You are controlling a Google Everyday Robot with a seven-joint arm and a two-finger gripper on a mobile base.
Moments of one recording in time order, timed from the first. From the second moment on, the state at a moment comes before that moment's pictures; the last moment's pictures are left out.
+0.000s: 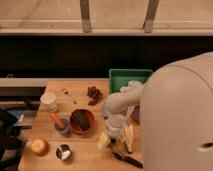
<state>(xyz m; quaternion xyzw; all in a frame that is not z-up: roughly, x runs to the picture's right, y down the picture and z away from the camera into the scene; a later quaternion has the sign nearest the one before) 0.033 0.283 0.725 -0.48 0.20 0.48 0.71</state>
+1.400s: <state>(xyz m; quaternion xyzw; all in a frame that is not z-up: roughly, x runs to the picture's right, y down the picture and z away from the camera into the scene) 0.038 0.308 0.755 -0.49 0.25 0.47 0.69</state>
